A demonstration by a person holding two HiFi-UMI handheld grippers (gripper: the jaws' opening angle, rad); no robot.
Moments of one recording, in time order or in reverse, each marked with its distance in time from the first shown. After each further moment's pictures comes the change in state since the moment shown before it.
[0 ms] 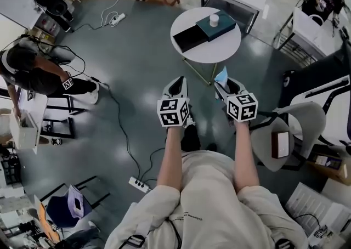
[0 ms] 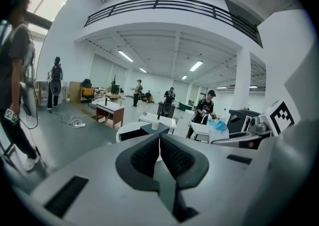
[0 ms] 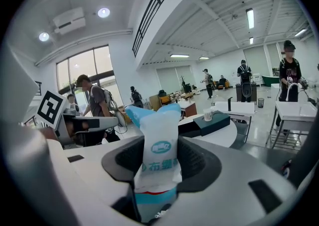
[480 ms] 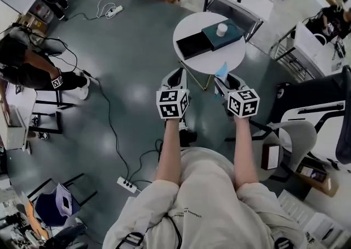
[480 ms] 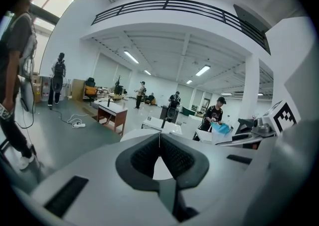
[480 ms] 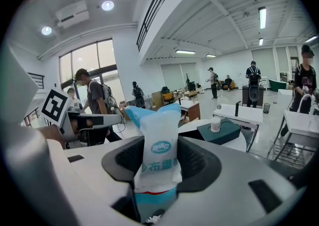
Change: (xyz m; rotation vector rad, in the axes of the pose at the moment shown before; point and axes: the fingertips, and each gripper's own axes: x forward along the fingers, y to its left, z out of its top) left arm 0.085 0.086 0.060 -0.061 -0.035 0.014; right arm 0.110 -0.016 0.070 -0.061 0.050 0.021
